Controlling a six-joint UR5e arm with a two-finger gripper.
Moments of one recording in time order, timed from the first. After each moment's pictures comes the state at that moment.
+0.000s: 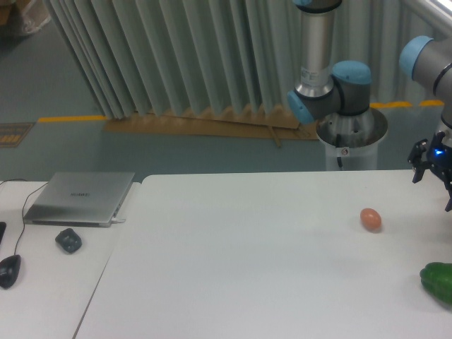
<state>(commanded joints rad) 2.70 -1.76 -1.59 -1.41 1.43 1.37</state>
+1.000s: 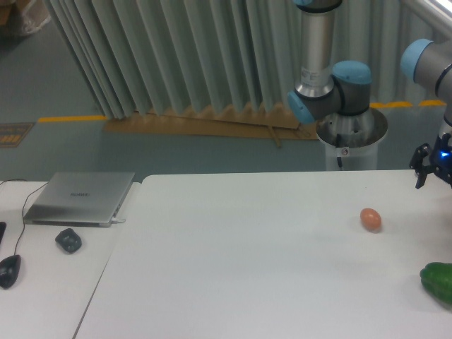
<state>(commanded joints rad) 2.70 -1.75 -1.61 -1.38 1.48 1.38</state>
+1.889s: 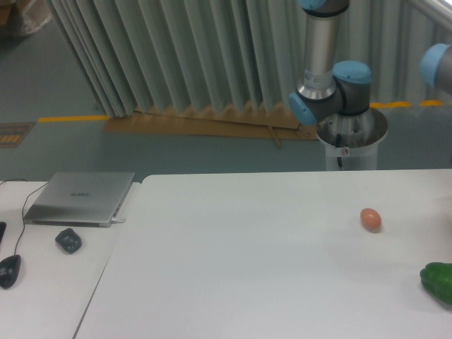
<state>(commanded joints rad) 2.91 -1.91 -1.50 -1.21 1.66 2.00</state>
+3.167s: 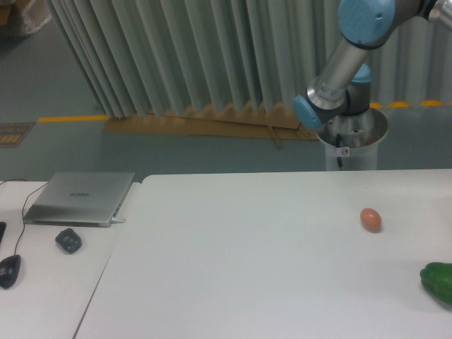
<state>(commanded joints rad) 2.90 -2.12 -1.44 -1.01 1.67 2.02</state>
